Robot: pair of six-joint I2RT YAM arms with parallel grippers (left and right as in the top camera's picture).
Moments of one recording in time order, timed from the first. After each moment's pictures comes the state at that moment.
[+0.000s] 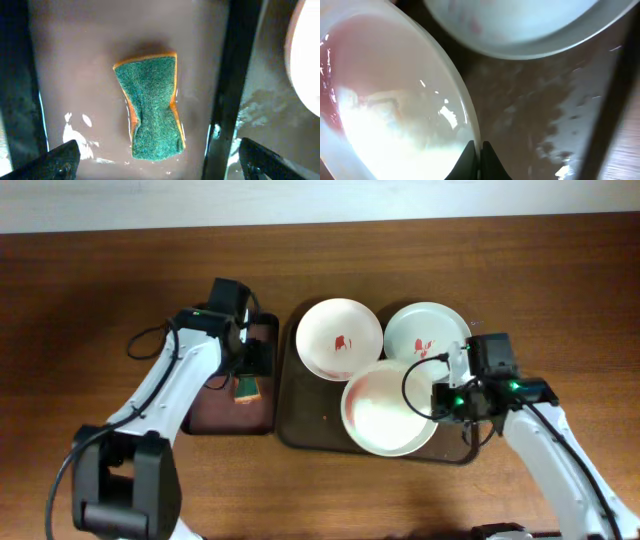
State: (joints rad) left arm -0.22 1.78 1.32 -0.91 -0.03 -0.25; right arm 0.06 1.31 0.83 -0.76 -0.21 0.09
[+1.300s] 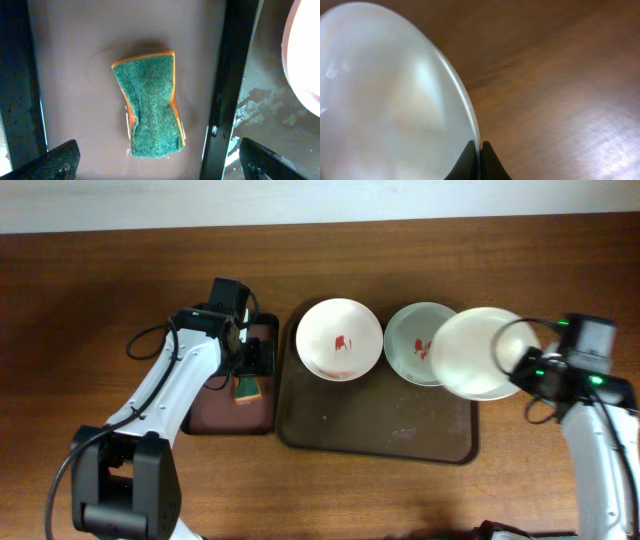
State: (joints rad) left arm -0.22 1.77 1.32 -0.92 -0.02 -0.25; right arm -0.33 1.28 0.98 -0.75 0.02 0.32
